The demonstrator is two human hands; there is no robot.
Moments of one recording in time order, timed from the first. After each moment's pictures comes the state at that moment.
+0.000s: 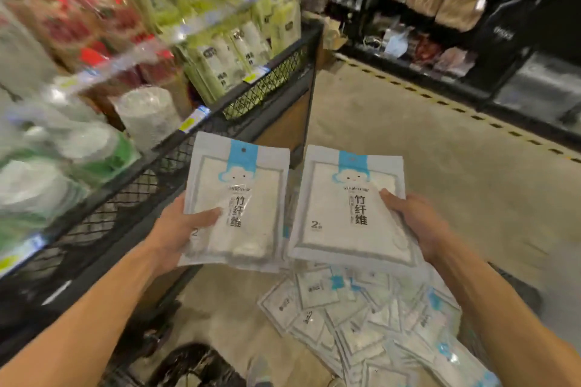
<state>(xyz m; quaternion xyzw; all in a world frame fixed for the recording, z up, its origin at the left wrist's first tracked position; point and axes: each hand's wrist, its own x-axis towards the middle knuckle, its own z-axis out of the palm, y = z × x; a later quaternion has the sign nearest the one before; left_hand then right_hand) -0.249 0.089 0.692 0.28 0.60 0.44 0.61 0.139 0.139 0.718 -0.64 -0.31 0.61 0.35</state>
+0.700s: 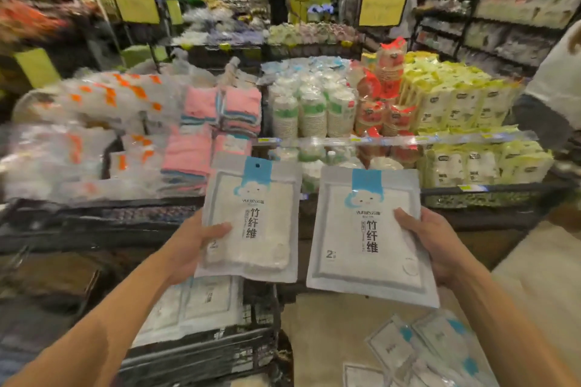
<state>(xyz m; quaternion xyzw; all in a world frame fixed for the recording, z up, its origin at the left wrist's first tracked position) -0.288 -0.302 0.875 0.13 0.62 0.69 0.34 -0.058 0.040 0.888 -0.31 -0.55 0.76 0.17</state>
